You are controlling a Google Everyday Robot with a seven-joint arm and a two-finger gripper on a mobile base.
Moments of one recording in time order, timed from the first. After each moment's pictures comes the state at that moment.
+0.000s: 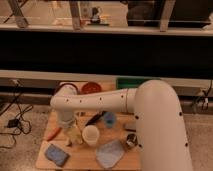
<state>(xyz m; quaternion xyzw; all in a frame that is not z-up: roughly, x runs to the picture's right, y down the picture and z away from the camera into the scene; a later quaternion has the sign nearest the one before) -0.214 0.231 0.776 -0.36 -0.24 -0.34 0.84</state>
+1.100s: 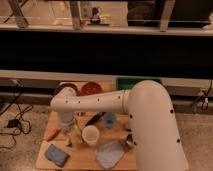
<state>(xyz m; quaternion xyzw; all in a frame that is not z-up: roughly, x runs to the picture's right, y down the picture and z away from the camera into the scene) -0.214 0.246 0.787 -0.38 -0.24 -0.35 0.82</state>
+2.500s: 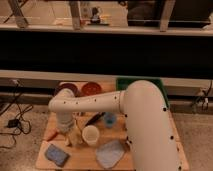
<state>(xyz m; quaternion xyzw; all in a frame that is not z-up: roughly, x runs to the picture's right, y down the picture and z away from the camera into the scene) -0.217 0.257 0.794 -0.39 -0.24 -0.37 0.81</state>
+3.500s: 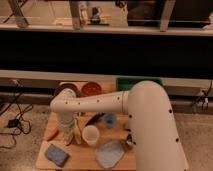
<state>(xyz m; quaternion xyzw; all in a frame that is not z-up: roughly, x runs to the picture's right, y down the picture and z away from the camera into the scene) -0.218 0.251 0.786 -0.36 -0.26 -0.38 0.81</state>
